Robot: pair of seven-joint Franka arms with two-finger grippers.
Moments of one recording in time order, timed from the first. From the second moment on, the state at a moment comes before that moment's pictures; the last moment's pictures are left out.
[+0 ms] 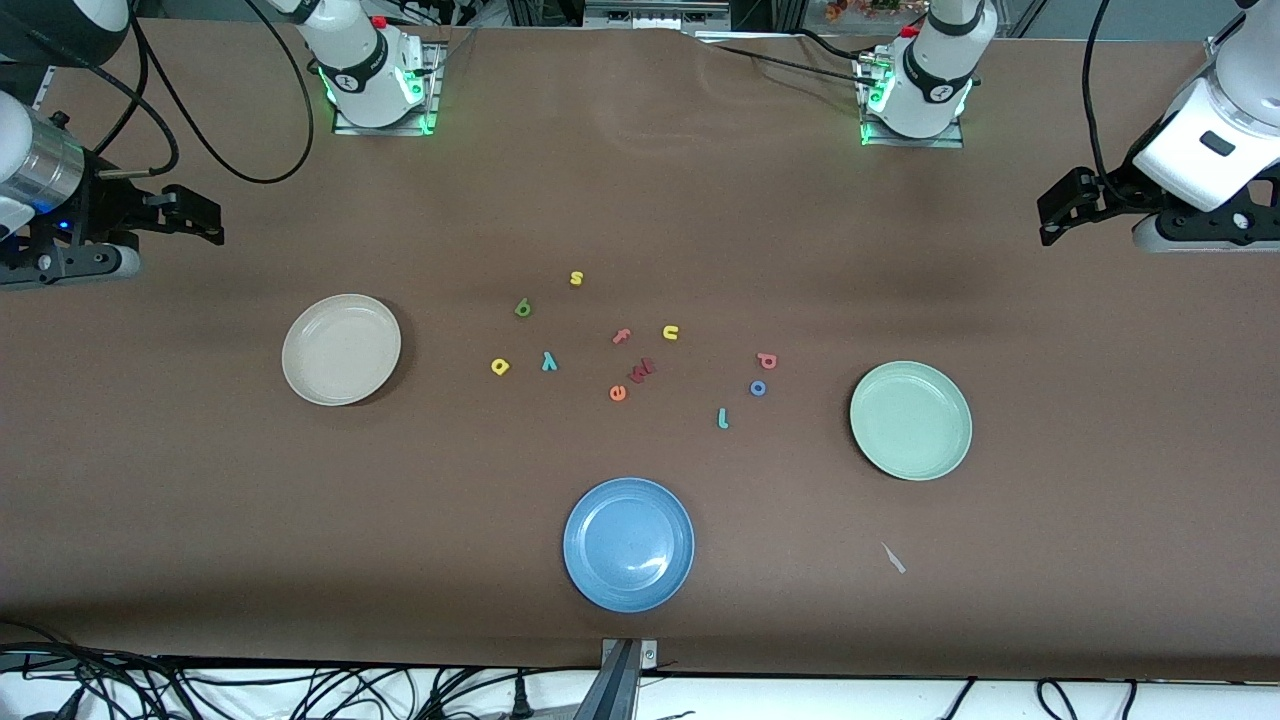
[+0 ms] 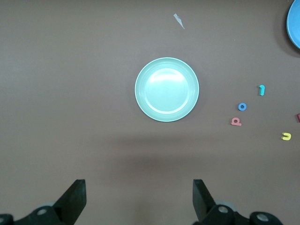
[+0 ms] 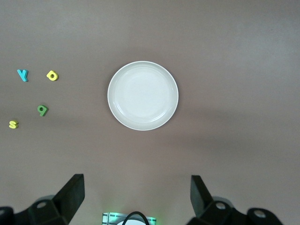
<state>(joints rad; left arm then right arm) 0.03 -0.04 -0.14 -1.62 0.04 1.57 -0.12 0.04 0.03 0.01 -1.65 -0.04 1.53 -0.08</state>
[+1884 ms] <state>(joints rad) 0.03 -0.04 -0.15 -1.62 0.04 1.57 -0.12 0.04 0.03 0.01 -1.65 -0.04 1.53 -0.08</state>
